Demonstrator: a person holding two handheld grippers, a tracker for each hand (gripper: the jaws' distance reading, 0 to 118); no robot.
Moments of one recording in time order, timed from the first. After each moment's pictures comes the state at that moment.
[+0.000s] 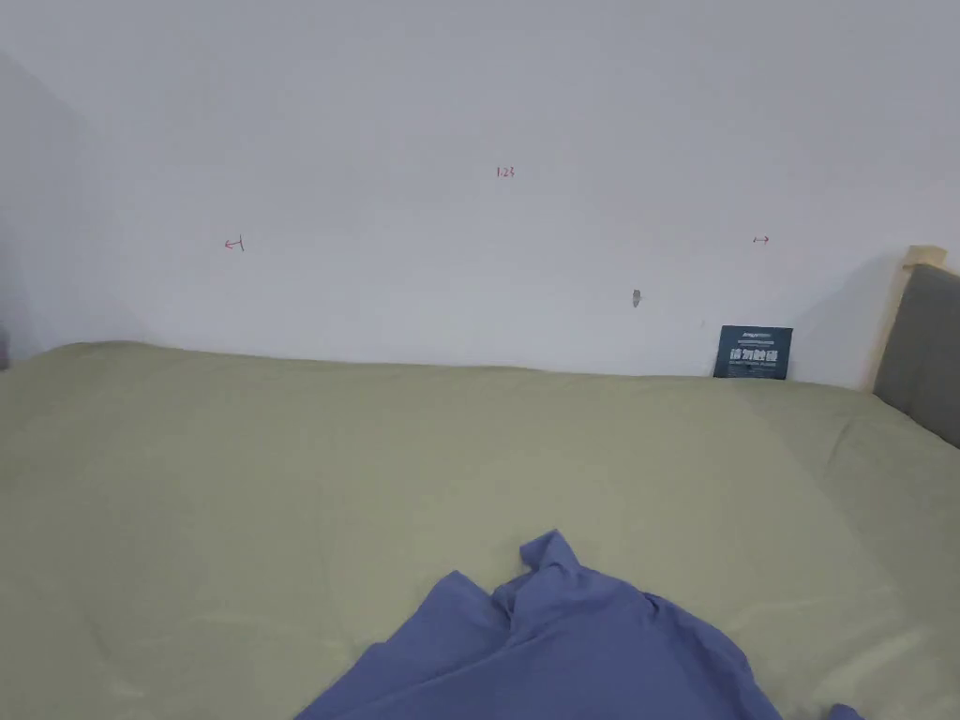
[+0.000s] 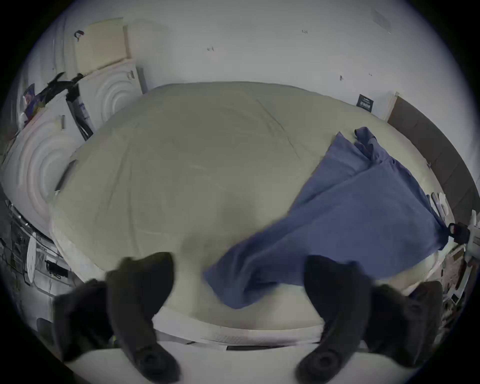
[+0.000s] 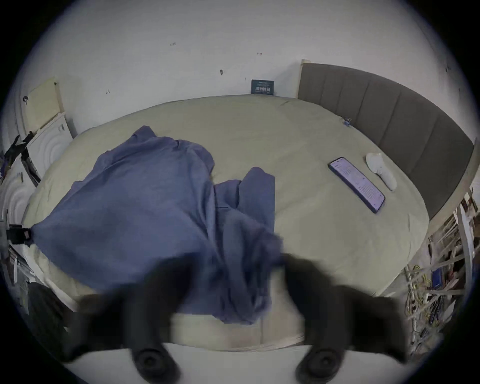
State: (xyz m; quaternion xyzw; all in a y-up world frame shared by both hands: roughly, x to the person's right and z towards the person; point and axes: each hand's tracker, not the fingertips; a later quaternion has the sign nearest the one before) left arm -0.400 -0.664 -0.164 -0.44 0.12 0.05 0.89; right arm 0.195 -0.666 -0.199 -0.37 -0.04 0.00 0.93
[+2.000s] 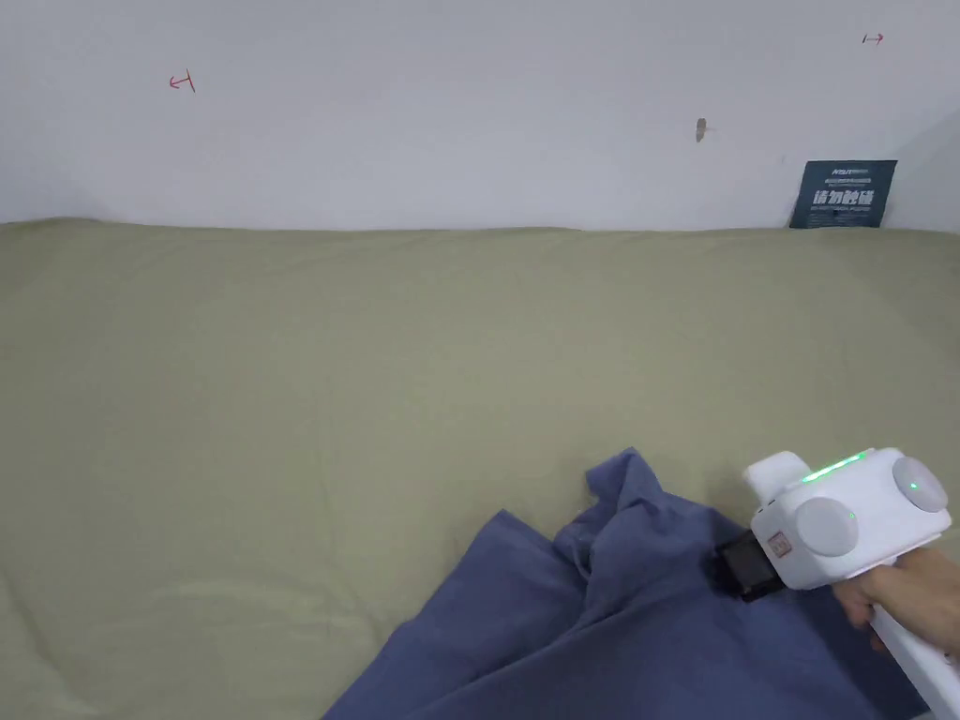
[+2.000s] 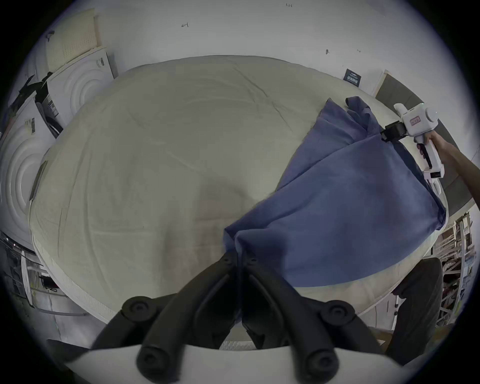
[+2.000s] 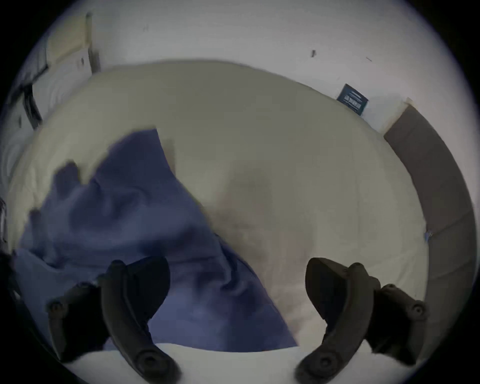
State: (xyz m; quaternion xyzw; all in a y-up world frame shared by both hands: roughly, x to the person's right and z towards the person) left arm -0.402 -0.704 -0.201 -0.51 0.04 0.04 0.86; right arm 0.058 -0.719 -0.555 -0.50 0.08 0.22 0.83
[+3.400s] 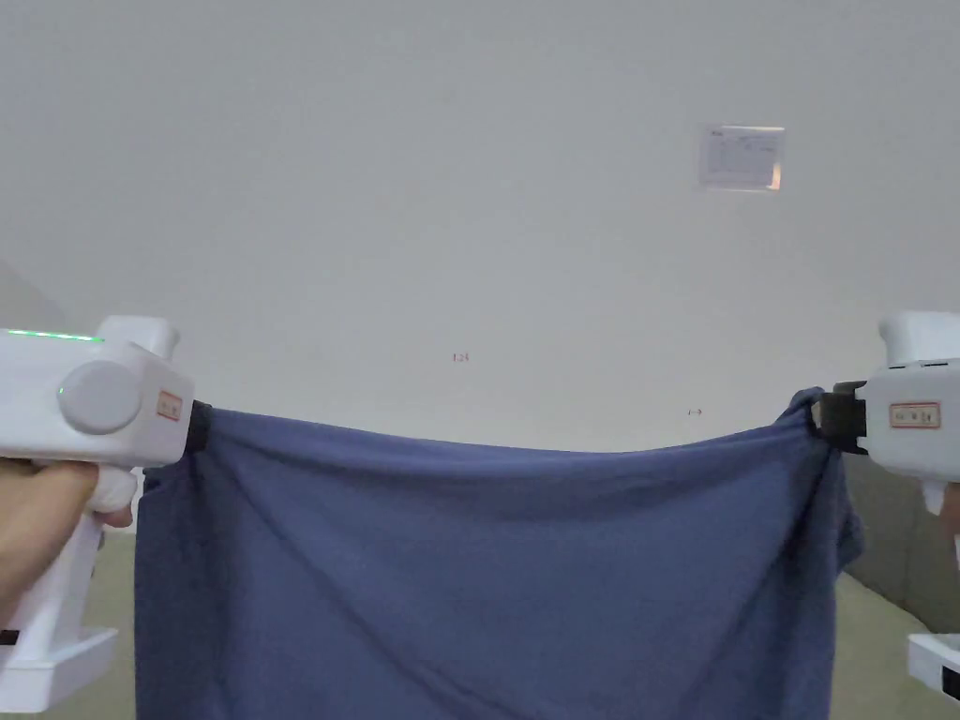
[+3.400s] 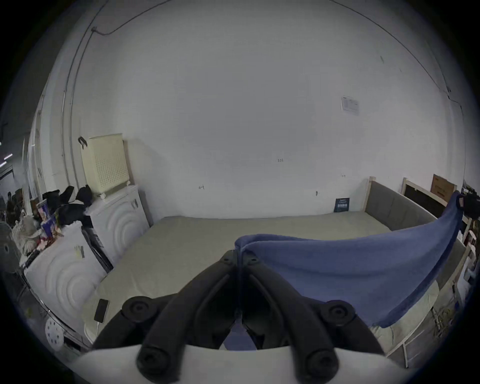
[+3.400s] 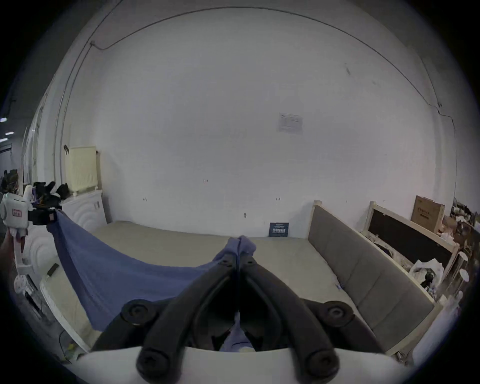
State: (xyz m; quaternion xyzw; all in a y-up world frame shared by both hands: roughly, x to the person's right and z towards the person) left arm -0.355 -0.278 -0.261 -0.18 0.10 -0.02 0.98; right arm 0.172 -0.273 -0.268 -0.09 0.04 0.01 1.00
